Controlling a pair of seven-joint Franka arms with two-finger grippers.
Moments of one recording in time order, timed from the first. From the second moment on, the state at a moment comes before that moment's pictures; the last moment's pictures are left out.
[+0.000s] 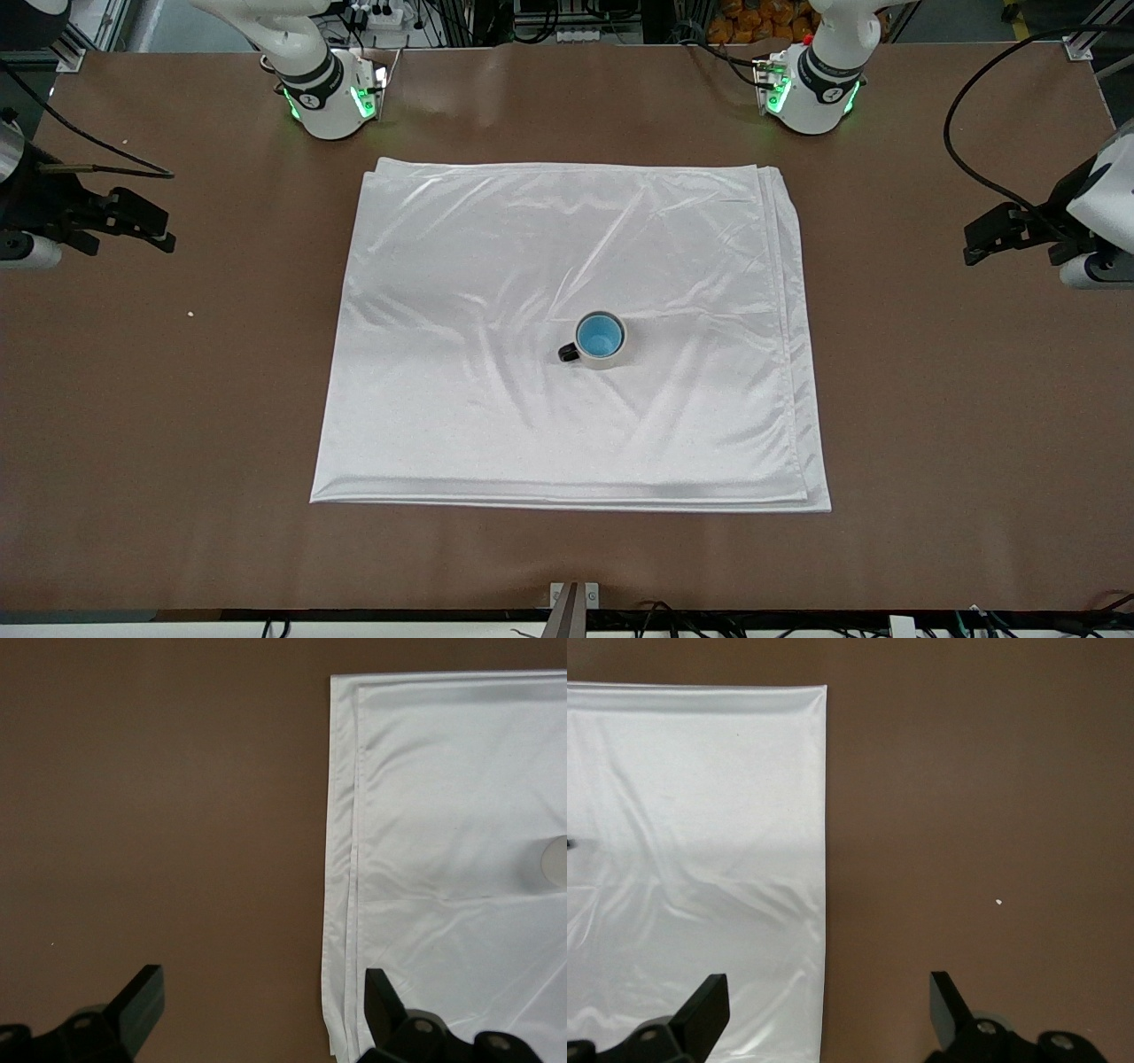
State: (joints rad) left arm 0.21 0.11 -0.30 -1.45 0.08 1.54 -0.07; right arm -0.06 0.01 0.08 -1.58 0.03 1.58 0.01
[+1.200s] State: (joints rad) left arm 0.03 0.09 -0.10 -1.45 0.07 1.56 -0.06; right arm -0.06 0.01 0.08 -1.58 0.01 1.57 0.01
